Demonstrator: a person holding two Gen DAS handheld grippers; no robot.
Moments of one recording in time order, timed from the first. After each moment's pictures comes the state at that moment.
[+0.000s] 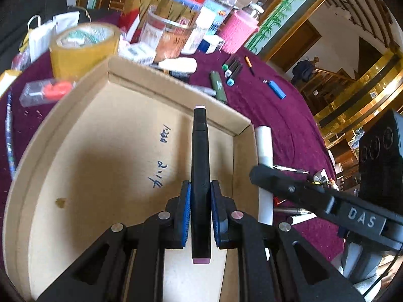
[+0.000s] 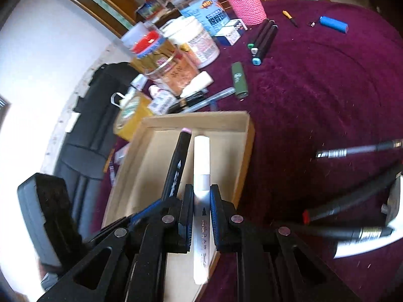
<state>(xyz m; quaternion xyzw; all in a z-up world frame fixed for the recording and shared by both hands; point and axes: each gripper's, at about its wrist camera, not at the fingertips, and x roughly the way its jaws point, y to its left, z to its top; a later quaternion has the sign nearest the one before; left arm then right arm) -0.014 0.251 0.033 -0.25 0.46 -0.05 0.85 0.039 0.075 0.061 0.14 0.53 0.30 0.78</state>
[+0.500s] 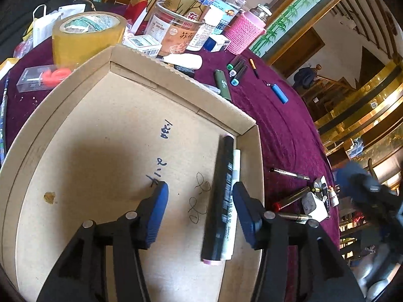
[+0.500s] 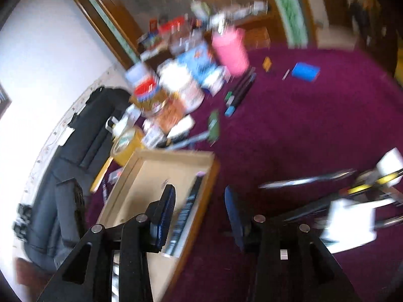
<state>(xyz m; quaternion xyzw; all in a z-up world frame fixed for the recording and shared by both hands) -0.015 0.251 0.024 -0.27 0.45 -0.04 0.85 0.004 0.004 0.121 0.11 0.41 0.25 0.87</state>
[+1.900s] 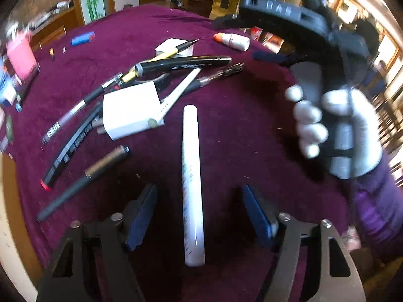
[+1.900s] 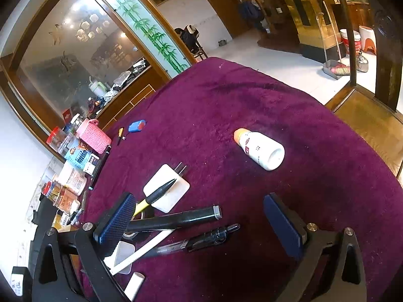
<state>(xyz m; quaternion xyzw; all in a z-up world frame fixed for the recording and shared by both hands) -0.060 -0.037 0.027 0.10 0.51 -0.32 0.79 0.003 -0.285 0.035 0.28 0.35 0.03 0.89</state>
